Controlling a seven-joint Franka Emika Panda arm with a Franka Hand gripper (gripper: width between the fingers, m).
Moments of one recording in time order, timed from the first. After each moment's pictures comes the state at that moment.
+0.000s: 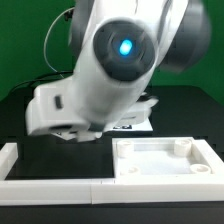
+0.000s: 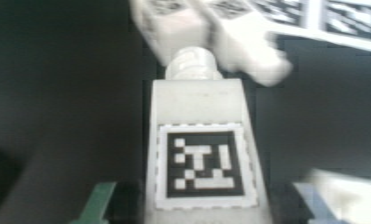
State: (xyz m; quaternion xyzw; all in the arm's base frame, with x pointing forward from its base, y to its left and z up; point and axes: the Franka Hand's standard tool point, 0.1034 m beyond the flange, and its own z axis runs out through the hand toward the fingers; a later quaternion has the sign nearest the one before) arm 0.554 -0.039 0.087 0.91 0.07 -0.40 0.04
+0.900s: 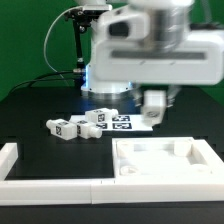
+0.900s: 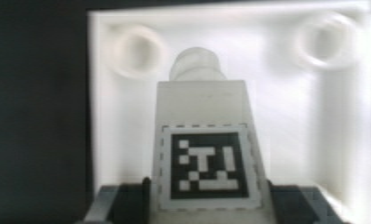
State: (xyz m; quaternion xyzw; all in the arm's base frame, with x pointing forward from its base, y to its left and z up) arm 0.591 0.066 0.132 1.00 -0.04 -0.08 0.01
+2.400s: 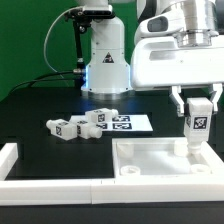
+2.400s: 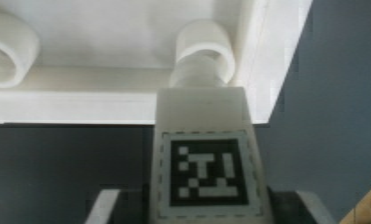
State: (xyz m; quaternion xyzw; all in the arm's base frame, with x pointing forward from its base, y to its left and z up) arm 0.623 0.105 0.117 0.97 0.02 0.24 -0.01
